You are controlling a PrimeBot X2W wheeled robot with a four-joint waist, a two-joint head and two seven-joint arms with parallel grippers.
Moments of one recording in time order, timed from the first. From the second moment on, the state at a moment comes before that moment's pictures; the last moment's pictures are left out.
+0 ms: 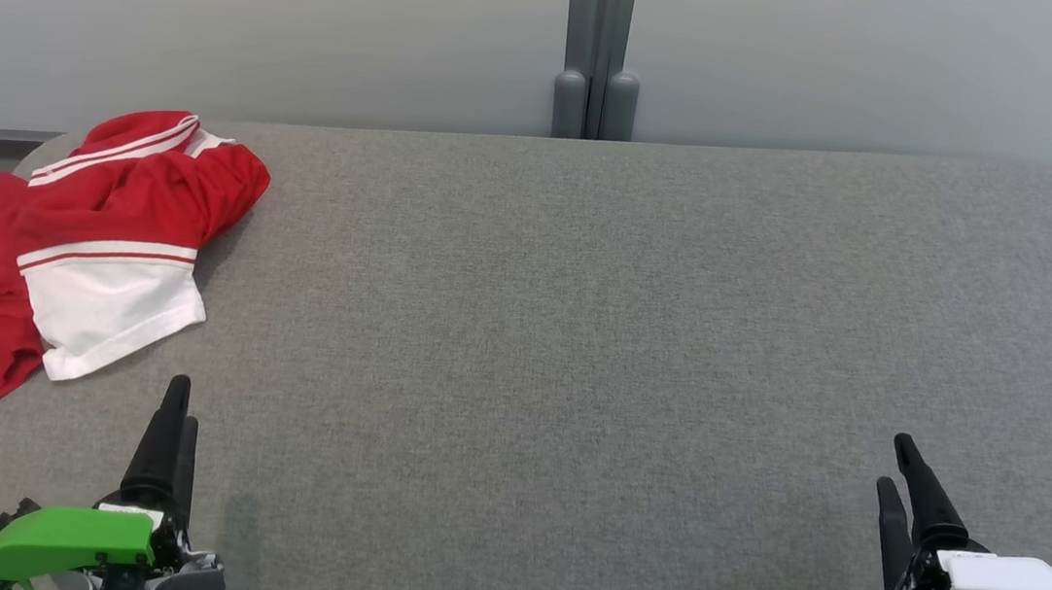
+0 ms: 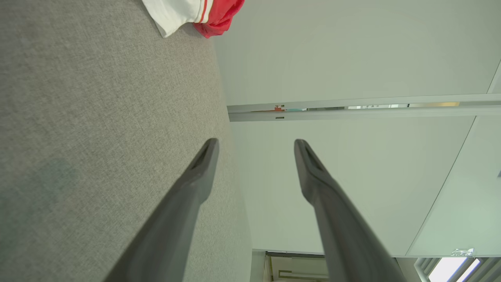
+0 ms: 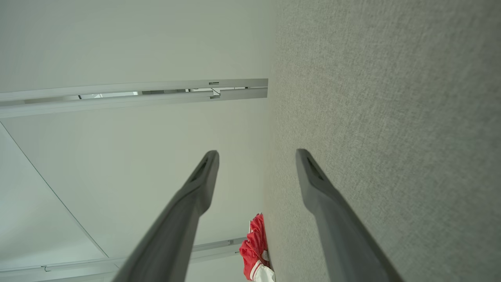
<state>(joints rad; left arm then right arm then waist) -0.06 0.04 0.06 0.27 -1.57 -0.13 0.06 -0.05 -0.04 -0.10 0.29 1.57 0.13 0.06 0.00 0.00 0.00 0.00</state>
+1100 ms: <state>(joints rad) -0.03 0.04 -0.08 0.16 -0.91 -0.03 -0.07 0.00 -0.04 -0.06 0.17 0.86 0.13 -0.07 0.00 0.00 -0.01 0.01</state>
